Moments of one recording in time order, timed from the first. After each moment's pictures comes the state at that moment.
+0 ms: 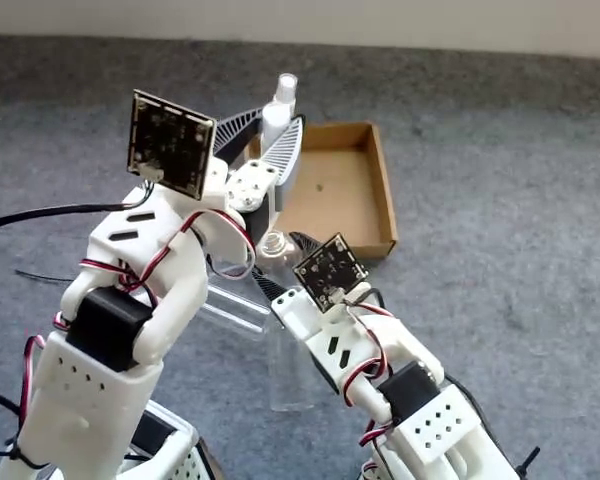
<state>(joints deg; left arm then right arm) 22.5 -50.1 23.3 43.0 7.6 -39.6 -73.0 75.0 24.3 10.1</state>
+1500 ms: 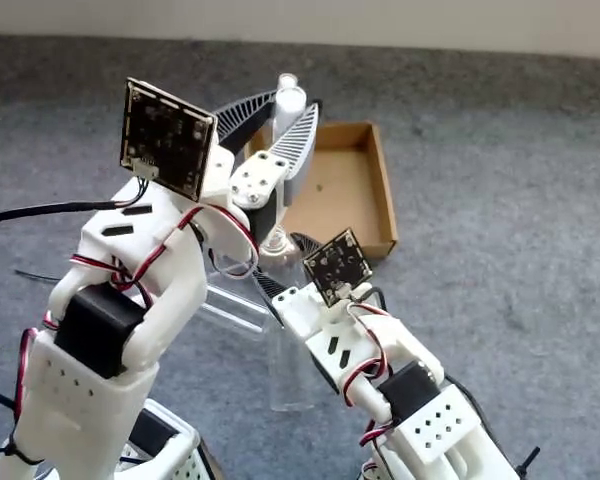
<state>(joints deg) 25.5 -46.7 13.8 45.9 6.0 -39.6 -73.0 75.0 24.3 5.3</state>
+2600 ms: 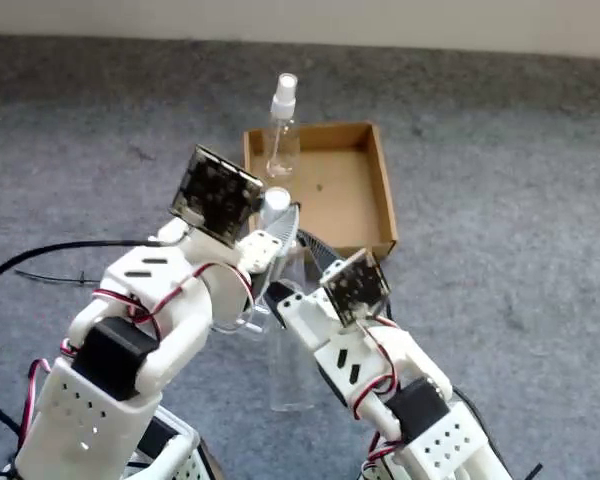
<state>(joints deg) 23.6 -56.3 35.4 57.3 2.9 -39.6 -86.9 81.3 21.8 4.9</state>
